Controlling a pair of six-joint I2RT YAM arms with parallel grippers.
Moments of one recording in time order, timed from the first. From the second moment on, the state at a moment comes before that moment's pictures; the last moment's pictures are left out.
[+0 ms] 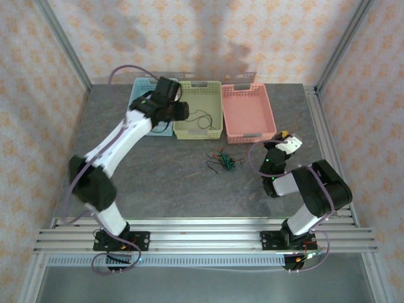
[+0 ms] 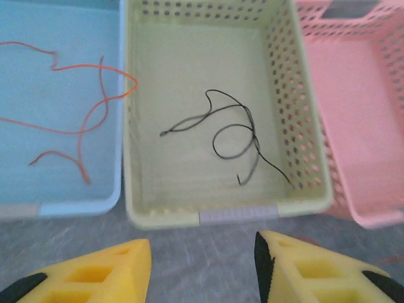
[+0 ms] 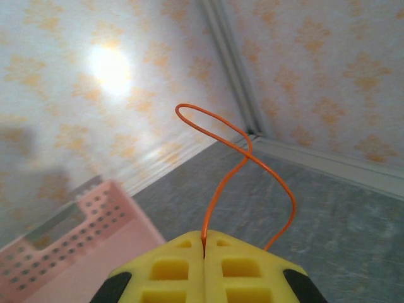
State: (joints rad) left arm -0.41 1.64 1.60 -0.77 -0.10 -0.44; right arm 0.33 1.59 0.33 1.30 0.80 0.38
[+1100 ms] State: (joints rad) left arm -0.85 2.16 1.70 -0.74 -0.16 -0.78; right arm 0.33 1.58 0.33 1.30 0.51 0.35
